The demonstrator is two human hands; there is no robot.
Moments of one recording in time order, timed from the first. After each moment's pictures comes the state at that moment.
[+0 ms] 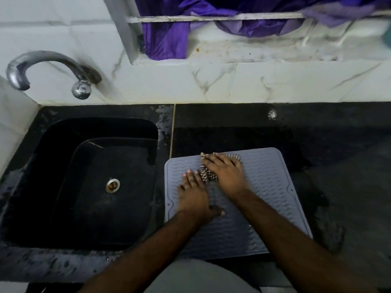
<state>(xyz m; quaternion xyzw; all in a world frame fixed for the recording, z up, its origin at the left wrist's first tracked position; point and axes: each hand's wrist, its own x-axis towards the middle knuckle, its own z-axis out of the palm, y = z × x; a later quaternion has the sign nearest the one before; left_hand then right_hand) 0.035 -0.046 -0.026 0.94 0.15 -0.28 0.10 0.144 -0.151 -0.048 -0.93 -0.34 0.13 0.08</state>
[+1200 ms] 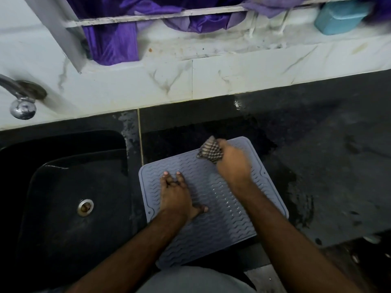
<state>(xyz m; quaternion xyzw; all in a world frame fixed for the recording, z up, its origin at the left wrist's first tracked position) 0.049 -0.047 -0.020 0.95 0.06 -0.31 -0.05 0.143 -0.198 0.031 -0.97 -0.03 0.08 0.22</state>
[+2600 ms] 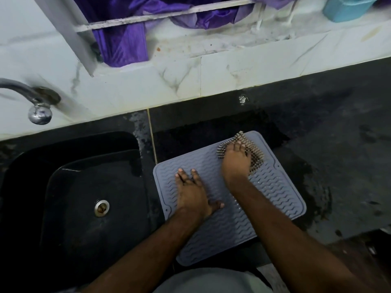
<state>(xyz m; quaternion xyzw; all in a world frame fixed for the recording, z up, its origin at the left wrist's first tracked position) 0.043 -0.043 -0.020 0.95 0.04 -0.30 -0.02 0.147 -0.159 -0.038 -0.99 0.04 0.11 0.05</state>
